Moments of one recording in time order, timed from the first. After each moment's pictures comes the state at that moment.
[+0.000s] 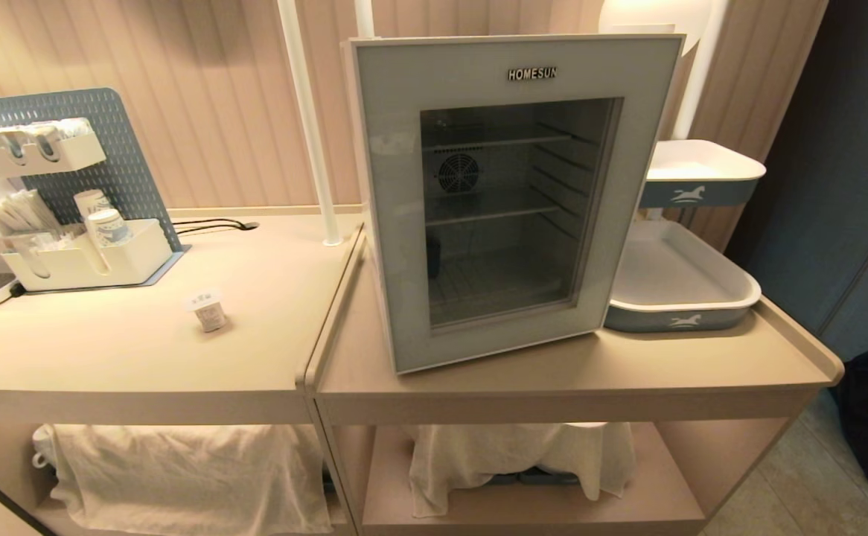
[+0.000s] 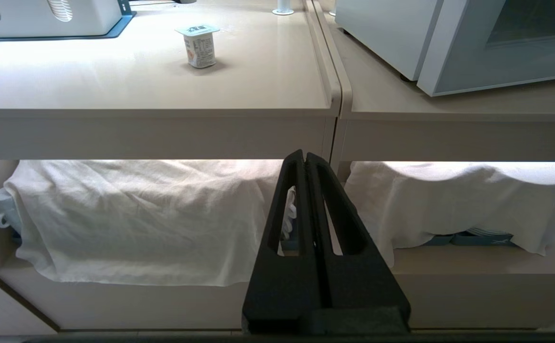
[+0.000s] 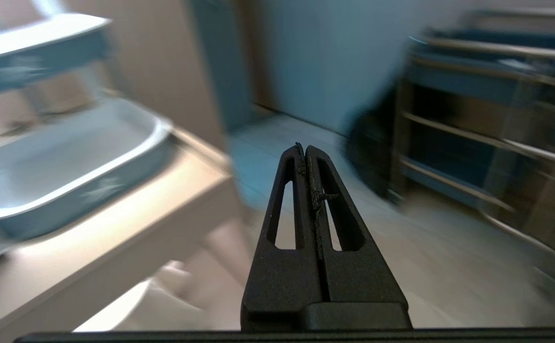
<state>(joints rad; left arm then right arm) 0.00 0.00 0.00 -0.02 -0.01 -0.02 0.05 0.13 -0.18 -0.11 -0.73 -0.01</state>
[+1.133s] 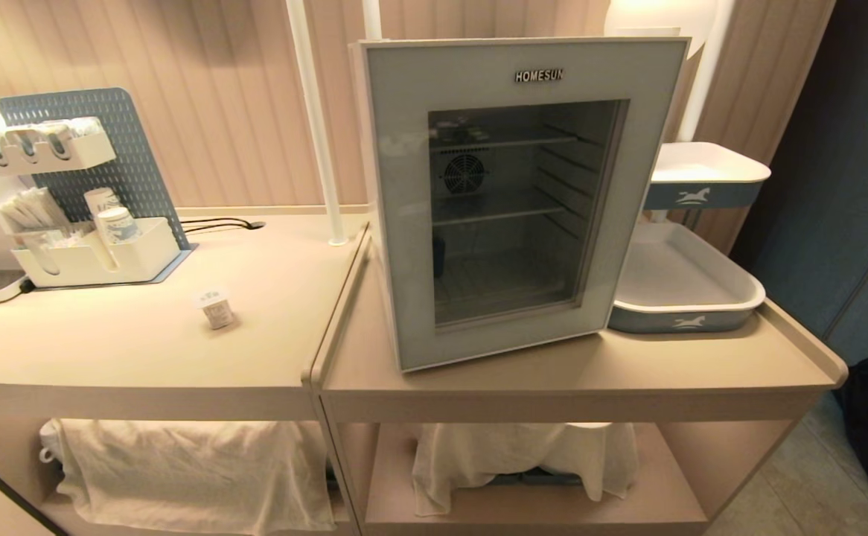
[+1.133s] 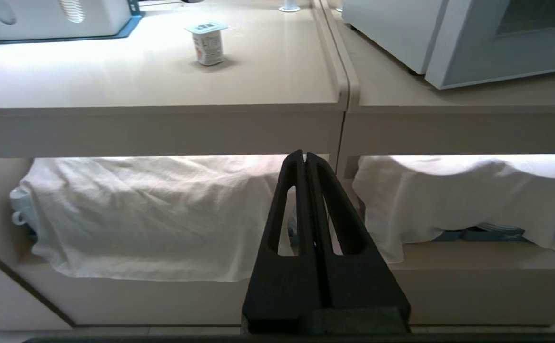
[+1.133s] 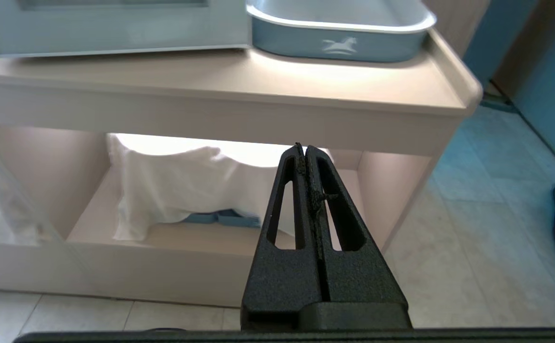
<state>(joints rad) 0.00 0.00 0.00 -0.01 -0.01 0.01 0.01 0.00 -0.05 0.13 0.02 -0.10</state>
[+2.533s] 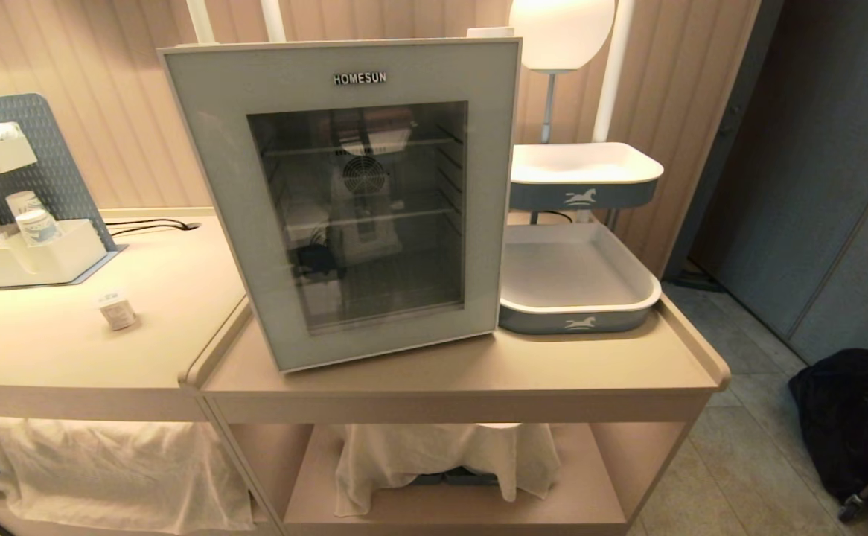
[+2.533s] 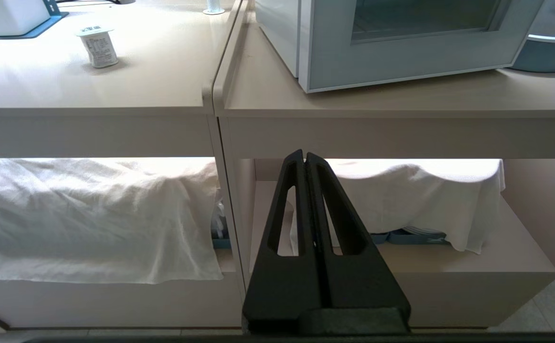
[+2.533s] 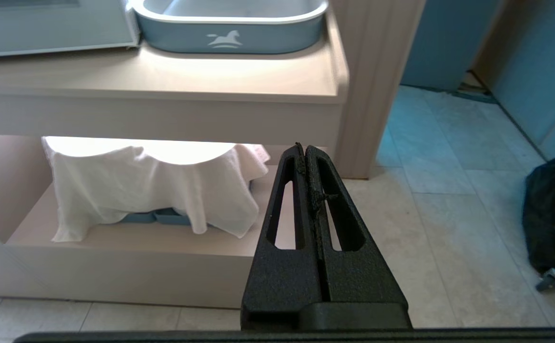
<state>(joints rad) 0.00 0.00 0.00 -0.02 -0.01 -0.01 0.01 0.00 -0.05 0.12 0.02 -0.07</state>
